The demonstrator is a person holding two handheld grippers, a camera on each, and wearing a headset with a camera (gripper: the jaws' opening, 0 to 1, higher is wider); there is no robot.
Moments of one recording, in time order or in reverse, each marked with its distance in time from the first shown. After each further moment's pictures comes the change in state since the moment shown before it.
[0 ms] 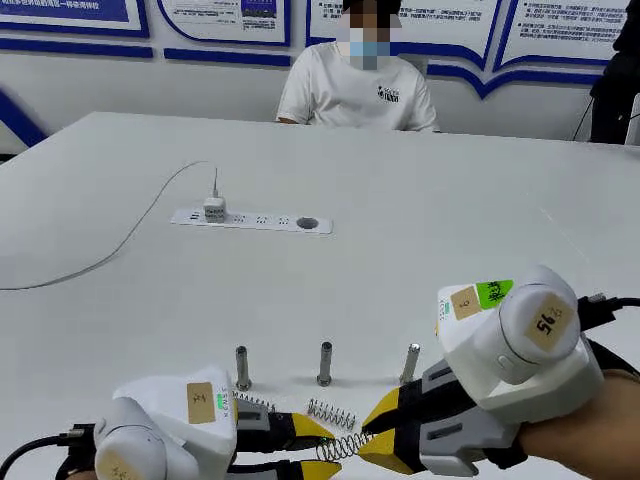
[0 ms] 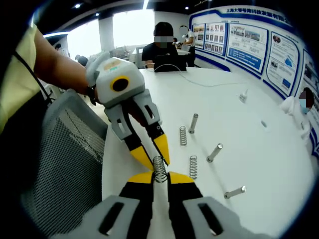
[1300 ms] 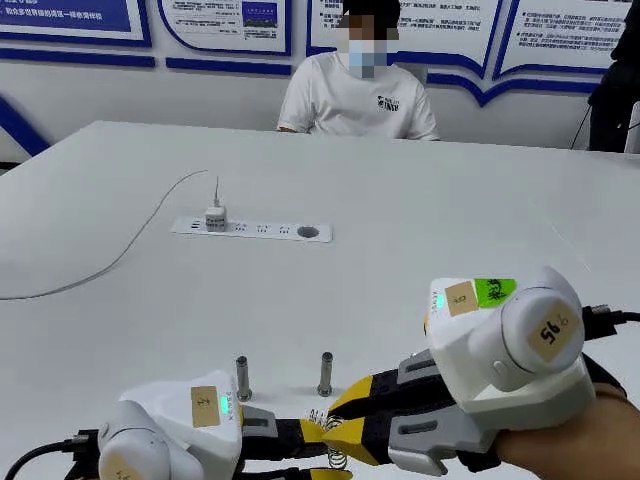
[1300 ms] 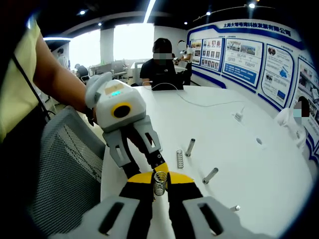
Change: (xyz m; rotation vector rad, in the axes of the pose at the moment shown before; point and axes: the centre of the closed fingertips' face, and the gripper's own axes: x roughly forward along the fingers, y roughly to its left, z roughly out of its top) left arm 0.002 0.000 0.013 -0.036 -0.035 -0.007; right arm -0.002 -0.003 0.039 -0.018 -0.142 -0.054
